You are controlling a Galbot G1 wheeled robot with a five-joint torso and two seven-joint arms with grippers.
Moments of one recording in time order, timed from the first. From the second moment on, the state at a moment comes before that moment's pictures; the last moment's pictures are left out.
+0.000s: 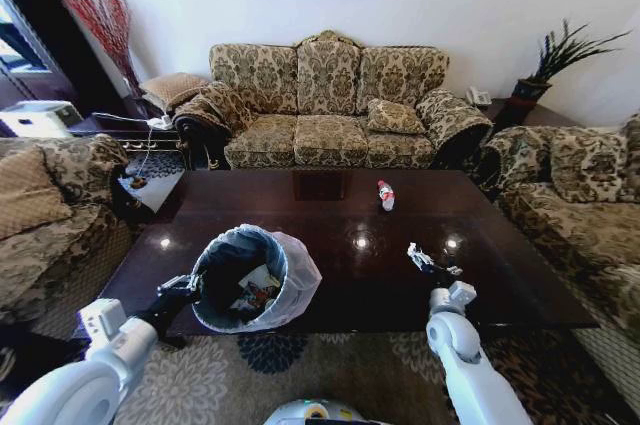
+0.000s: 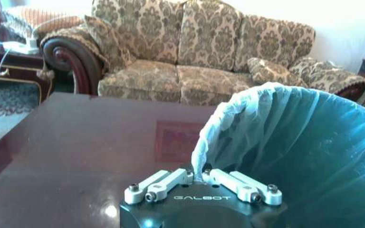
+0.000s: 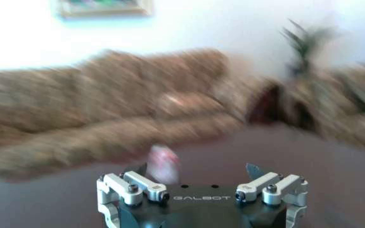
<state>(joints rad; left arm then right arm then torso) 1.82 -1.17 -1.09 -2.50 -0.80 0.57 0.04 -1.24 1.23 0.50 1.85 0.46 -0.05 0.27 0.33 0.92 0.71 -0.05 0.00</state>
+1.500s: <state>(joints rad) 1.83 -1.15 -1.10 -2.50 -0.82 0.57 0.02 -1.05 1.20 0.52 1.40 0.48 -0.15 0.07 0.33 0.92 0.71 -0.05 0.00</state>
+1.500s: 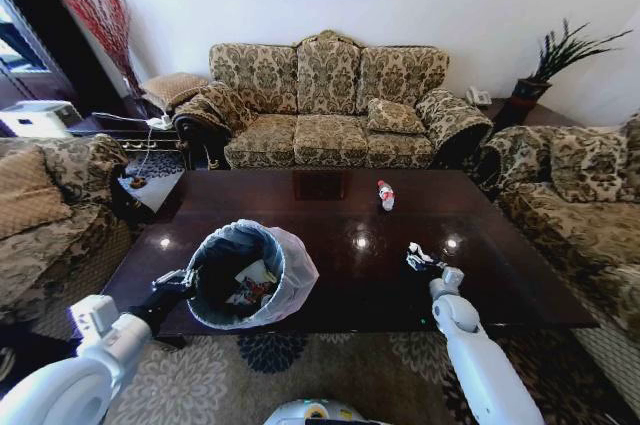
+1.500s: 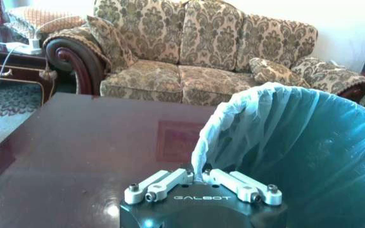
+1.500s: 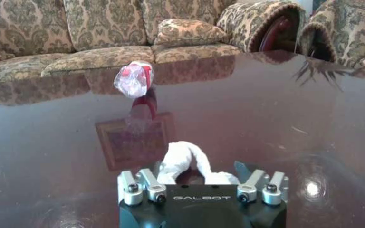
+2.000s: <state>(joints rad) 1.83 -1.16 -1.10 -2.50 -0.82 0.56 0.02 -1.06 1.20 0.52 1.42 0.48 -0.14 0.06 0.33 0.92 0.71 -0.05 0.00</state>
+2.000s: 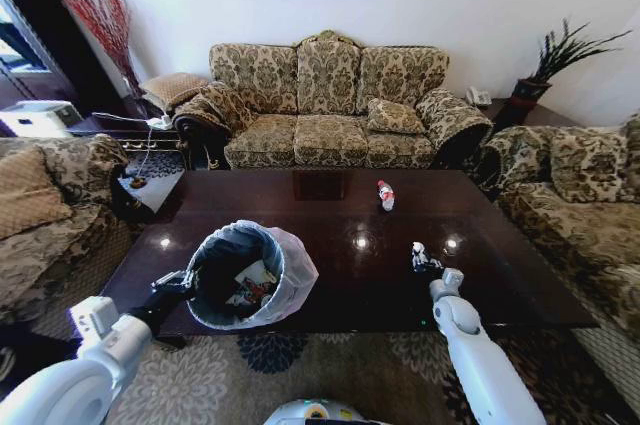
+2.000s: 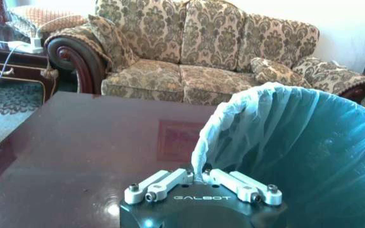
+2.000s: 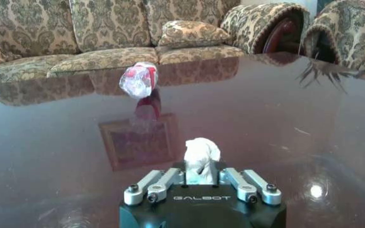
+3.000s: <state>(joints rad) 1.83 -1.14 -1.10 -2.50 -0.83 0.56 0.02 -1.15 1.17 0.55 1.73 0.55 -0.08 0.06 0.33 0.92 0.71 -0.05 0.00</state>
